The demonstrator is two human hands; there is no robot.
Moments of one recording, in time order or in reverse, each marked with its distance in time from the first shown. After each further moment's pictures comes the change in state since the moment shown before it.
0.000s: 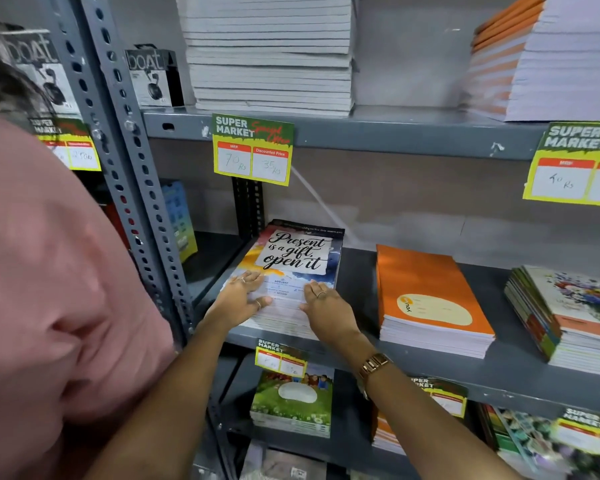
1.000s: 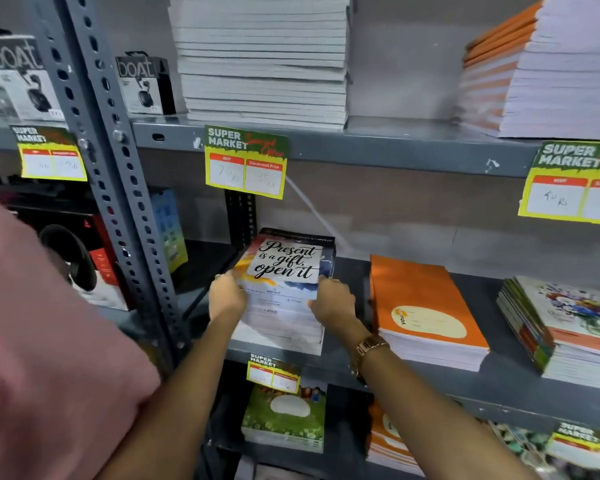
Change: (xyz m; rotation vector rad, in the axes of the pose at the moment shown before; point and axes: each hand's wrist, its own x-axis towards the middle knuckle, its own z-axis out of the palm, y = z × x) left_hand 0.021 0.026 -0.009 -0.150 0.345 -0.420; right_hand 0.022 0.006 -0.039 0.279 0.039 0.361
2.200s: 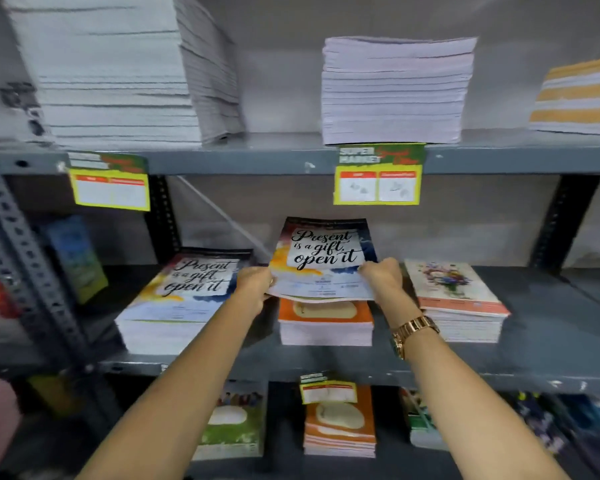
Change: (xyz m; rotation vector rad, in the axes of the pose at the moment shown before) left_hand -0.098 0.181 0.085 -0.802 -0.374 -0.286; right_hand -0.044 0.196 -0.142 0.739 0.382 0.530
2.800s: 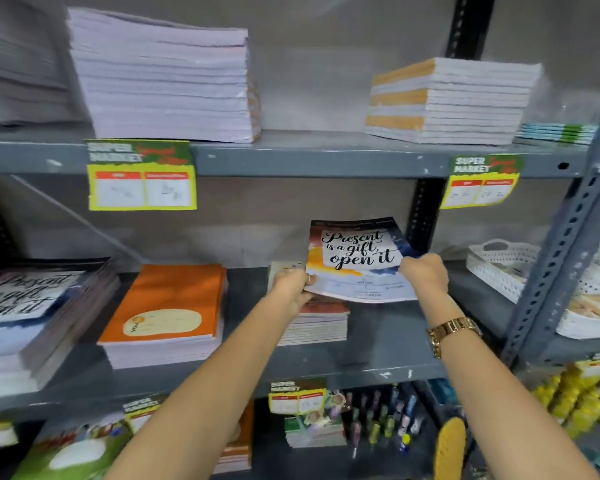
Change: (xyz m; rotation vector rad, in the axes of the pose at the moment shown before) left_hand -0.126 -0.027 0.303 -0.201 -0.449 -0.145; right_hand 0.107 0.089 -0.296 -0.168 0.391 0.059
